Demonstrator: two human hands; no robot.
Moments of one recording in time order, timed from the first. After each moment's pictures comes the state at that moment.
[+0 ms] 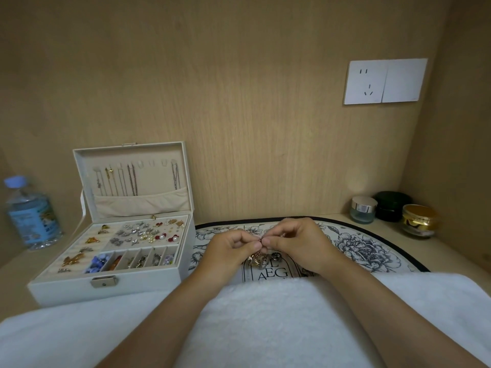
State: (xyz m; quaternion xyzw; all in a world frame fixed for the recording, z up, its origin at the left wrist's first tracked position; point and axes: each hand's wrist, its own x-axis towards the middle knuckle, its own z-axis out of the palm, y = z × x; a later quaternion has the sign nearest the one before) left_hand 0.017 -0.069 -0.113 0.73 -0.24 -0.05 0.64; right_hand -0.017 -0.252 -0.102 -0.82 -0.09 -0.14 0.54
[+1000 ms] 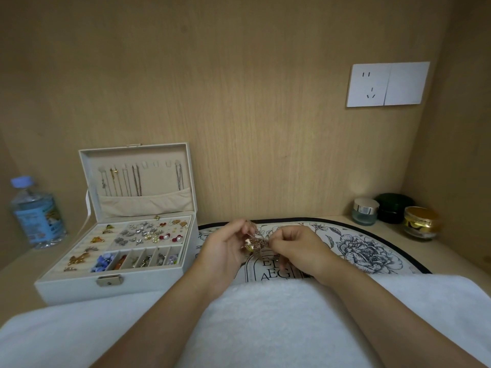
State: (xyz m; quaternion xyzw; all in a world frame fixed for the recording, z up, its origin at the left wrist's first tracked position) left_hand 0.009 -0.064 -0.095 0.50 -0.19 -0.20 0.82; right_hand -0.026 -0.235 -0.098 -0.81 0.03 -0.05 0.58
